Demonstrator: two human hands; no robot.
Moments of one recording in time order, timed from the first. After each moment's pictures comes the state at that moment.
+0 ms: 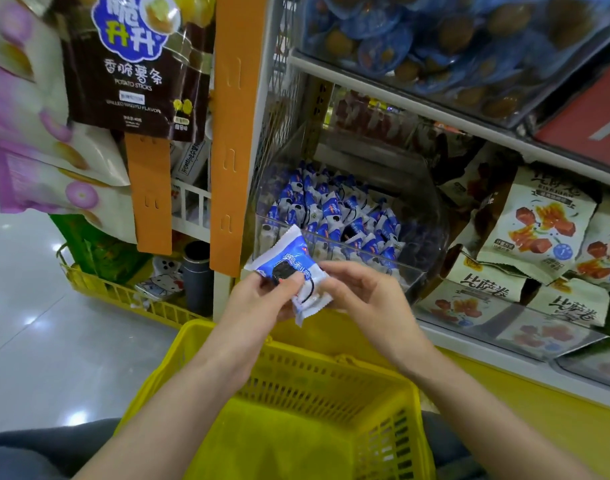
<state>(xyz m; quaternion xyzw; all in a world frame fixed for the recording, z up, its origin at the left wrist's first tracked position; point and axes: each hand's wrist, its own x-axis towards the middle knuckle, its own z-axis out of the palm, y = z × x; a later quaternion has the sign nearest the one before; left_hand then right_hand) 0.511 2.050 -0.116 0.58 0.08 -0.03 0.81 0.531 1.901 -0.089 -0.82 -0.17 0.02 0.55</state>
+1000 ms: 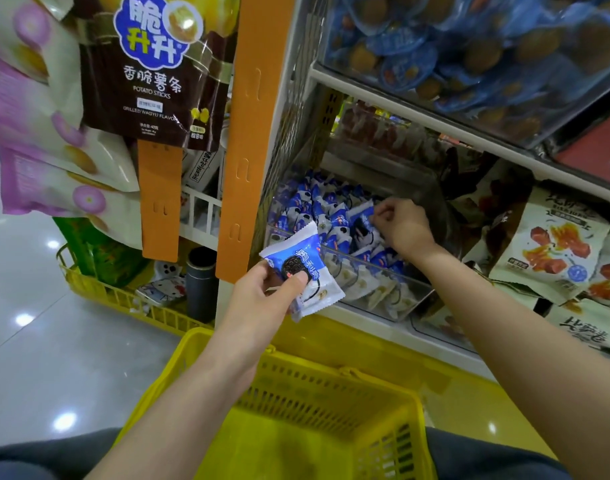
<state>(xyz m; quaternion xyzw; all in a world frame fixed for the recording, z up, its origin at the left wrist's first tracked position) 0.518 2.062 -0.102 0.61 0.09 0.01 0.79 0.690 1.873 -0.073 -0.96 -0.01 -0.13 0.25</state>
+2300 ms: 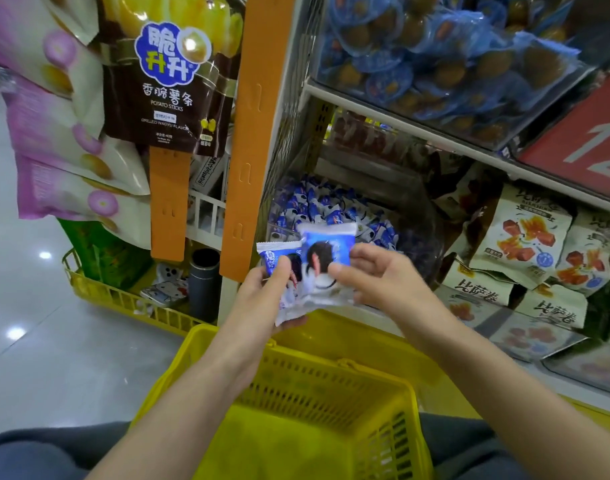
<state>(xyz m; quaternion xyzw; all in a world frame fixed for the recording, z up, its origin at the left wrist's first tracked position) 0.492 2.066 -0.096 0.56 0.08 -0.05 0.82 0.529 1.908 -0.052 -0.83 -0.10 0.06 0.55</state>
